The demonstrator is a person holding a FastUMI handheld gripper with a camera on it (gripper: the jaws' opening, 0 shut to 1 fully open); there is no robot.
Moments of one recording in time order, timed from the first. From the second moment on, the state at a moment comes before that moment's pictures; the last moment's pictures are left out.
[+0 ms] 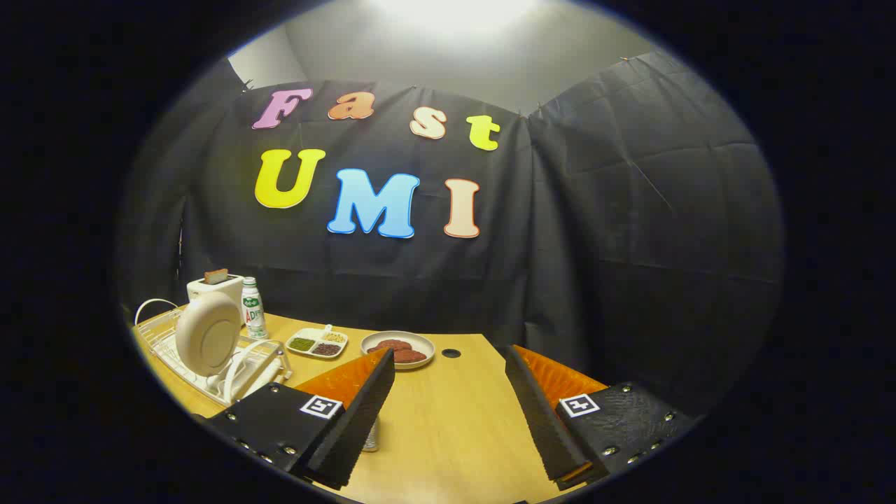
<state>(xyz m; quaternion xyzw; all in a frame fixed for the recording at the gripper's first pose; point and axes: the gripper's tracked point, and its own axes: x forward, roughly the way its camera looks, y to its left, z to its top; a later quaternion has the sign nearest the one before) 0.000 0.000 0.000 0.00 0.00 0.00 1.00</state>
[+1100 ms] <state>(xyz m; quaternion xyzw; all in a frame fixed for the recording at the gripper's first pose) 0.031 0.316 -0.009 -0.06 0.17 0.04 0.98</state>
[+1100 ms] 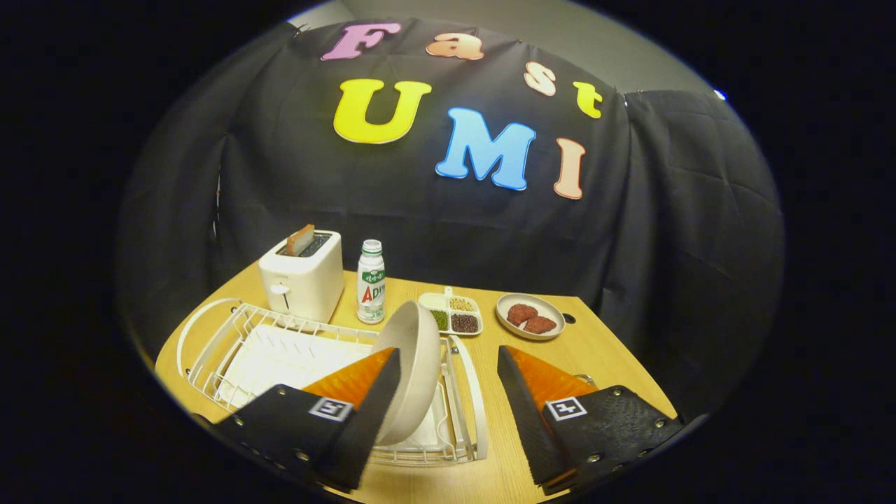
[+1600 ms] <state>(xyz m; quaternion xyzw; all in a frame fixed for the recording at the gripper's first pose) 0.035 0.319 -0.017 -0.13 0.23 -0.06 0.96</state>
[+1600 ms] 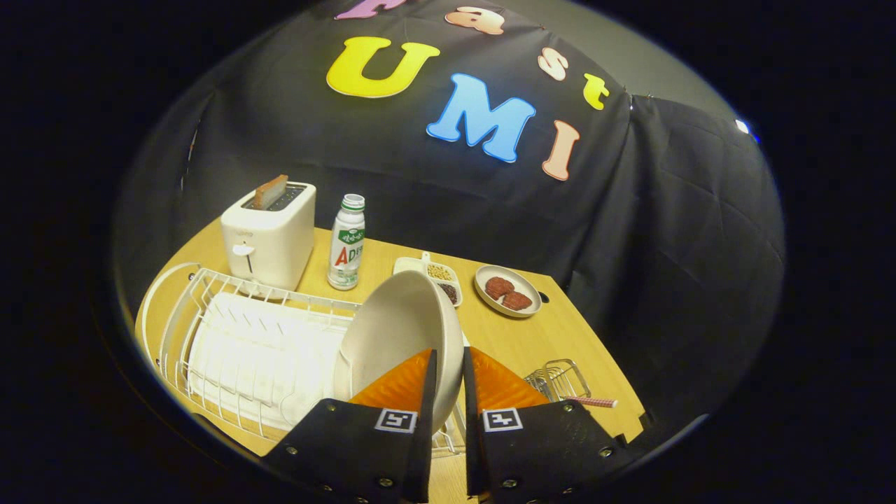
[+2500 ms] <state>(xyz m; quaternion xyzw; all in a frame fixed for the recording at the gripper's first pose) 0.052 0.350 0.066 -0.44 0.14 -0.15 0.87</state>
